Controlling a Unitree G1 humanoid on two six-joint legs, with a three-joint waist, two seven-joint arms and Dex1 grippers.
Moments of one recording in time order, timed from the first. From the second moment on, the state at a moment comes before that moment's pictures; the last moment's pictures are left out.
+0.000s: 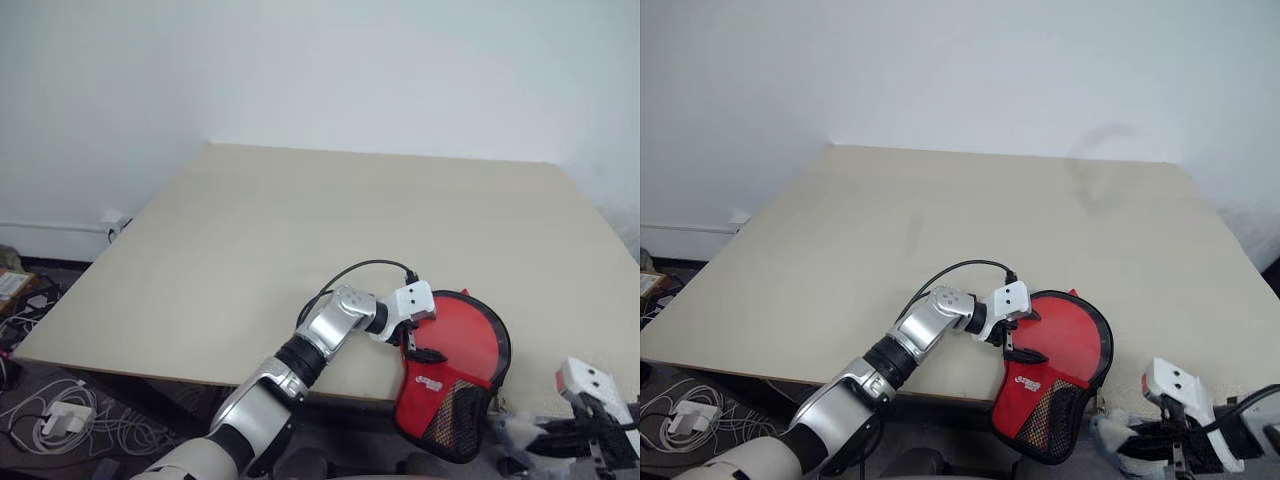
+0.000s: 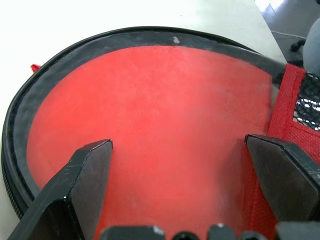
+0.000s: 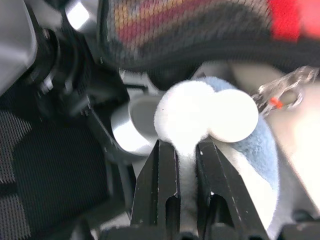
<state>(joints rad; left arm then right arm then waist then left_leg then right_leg) -0.70 -0.02 -0.54 0.62 0.04 0.21 -1.03 0.56 -1.15 -0.34 -0.48 0.52 0.70 1.31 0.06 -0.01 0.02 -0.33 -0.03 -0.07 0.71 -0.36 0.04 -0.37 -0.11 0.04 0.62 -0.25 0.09</state>
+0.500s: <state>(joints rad) -0.89 -0.13 -0.58 0.92 0.12 -0.10 -1.16 0.55 -1.11 -0.34 -0.50 0.56 0.77 1.27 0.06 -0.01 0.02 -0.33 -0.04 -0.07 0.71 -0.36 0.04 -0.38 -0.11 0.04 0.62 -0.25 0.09</state>
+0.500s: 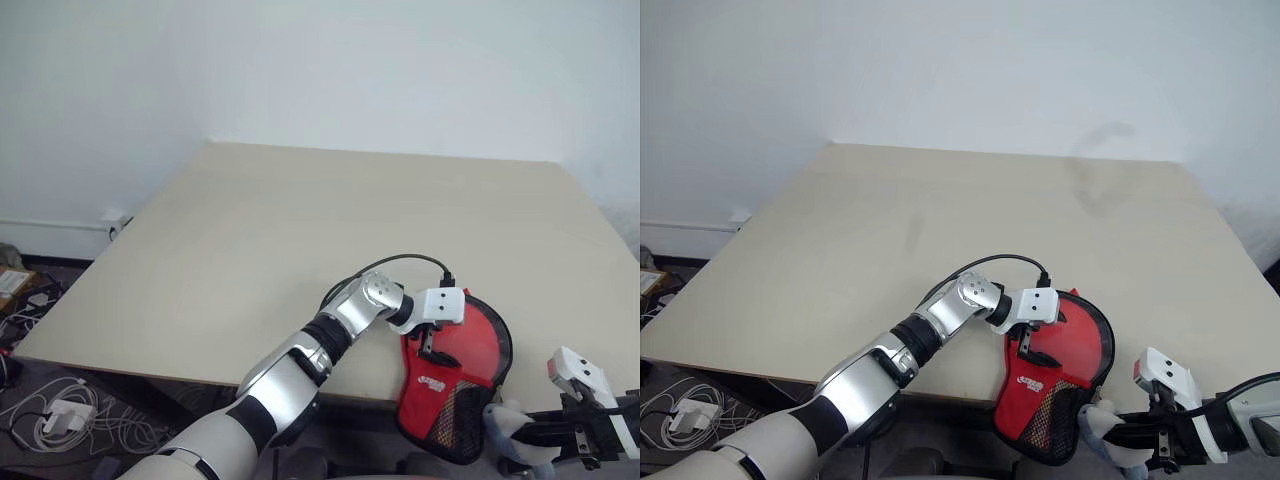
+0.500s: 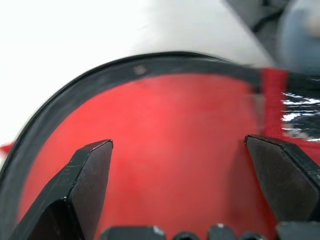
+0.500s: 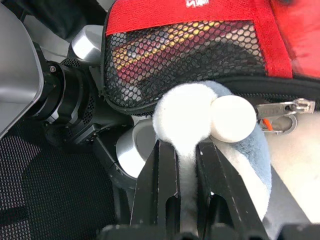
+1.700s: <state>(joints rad) -0.94 -0.10 -0.61 0.97 0.20 -0.25 -1.29 0.67 -1.08 -0.34 -0.64 0.50 0.63 1.31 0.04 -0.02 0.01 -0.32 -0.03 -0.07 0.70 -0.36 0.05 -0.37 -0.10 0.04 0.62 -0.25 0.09</state>
